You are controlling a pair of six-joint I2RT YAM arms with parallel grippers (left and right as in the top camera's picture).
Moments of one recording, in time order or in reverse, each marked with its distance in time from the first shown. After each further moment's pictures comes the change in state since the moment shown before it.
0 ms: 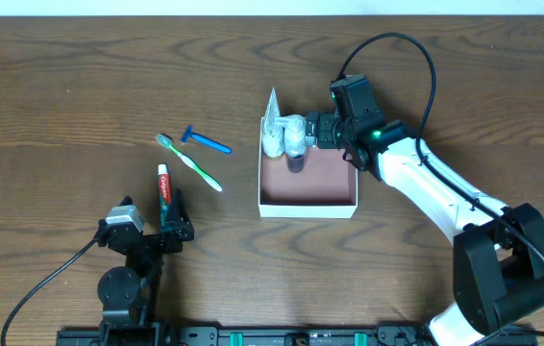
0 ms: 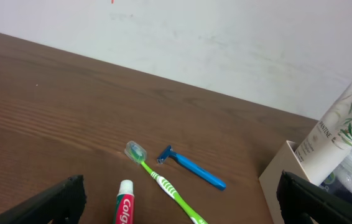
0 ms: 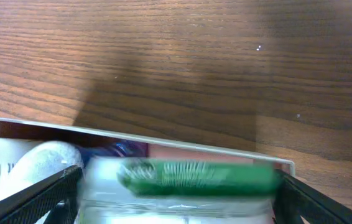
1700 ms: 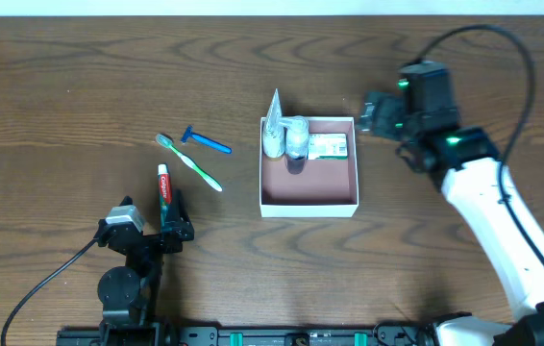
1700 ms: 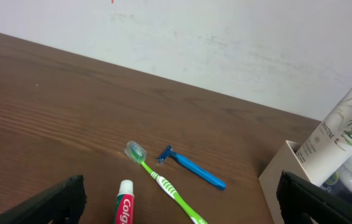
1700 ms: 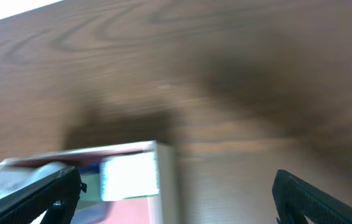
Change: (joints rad) left arm 0.000 0.000 0.000 0.000 0.000 0.000; right arm -0.204 -0.304 0.000 -0.224 0.064 0.061
